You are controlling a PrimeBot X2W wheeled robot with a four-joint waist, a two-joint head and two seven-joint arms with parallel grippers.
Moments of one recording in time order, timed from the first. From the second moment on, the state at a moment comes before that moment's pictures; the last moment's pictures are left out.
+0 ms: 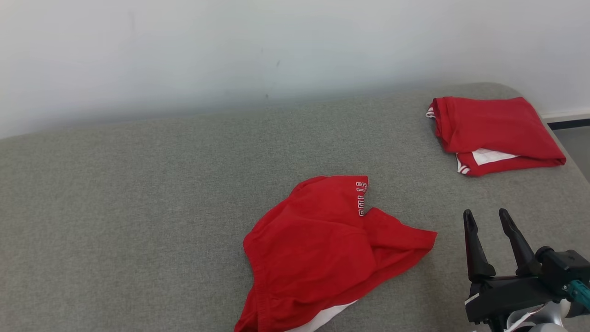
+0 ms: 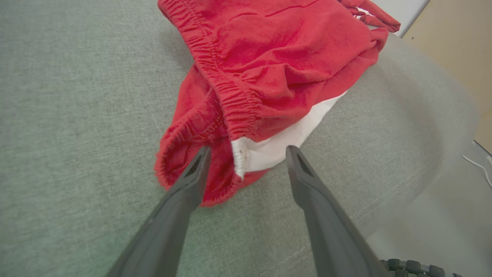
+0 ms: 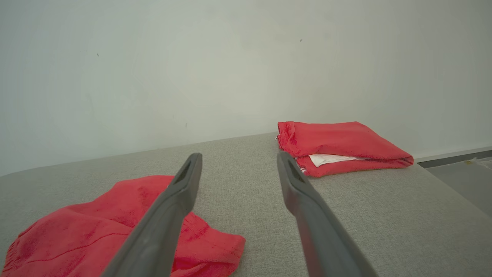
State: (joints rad) left arm 0.06 0.05 -0.40 0.40 -0.23 -0.12 -0.22; right arm -0.05 -0.17 -0.07 0.08 0.25 0.13 -0.11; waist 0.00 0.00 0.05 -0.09
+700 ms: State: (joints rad) left arm 0.02 0.18 -0.28 0.30 -0.35 -0.10 -0.25; right arm -0.02 -0.16 -0.08 0.12 0.24 0.13 -0.06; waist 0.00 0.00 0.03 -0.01
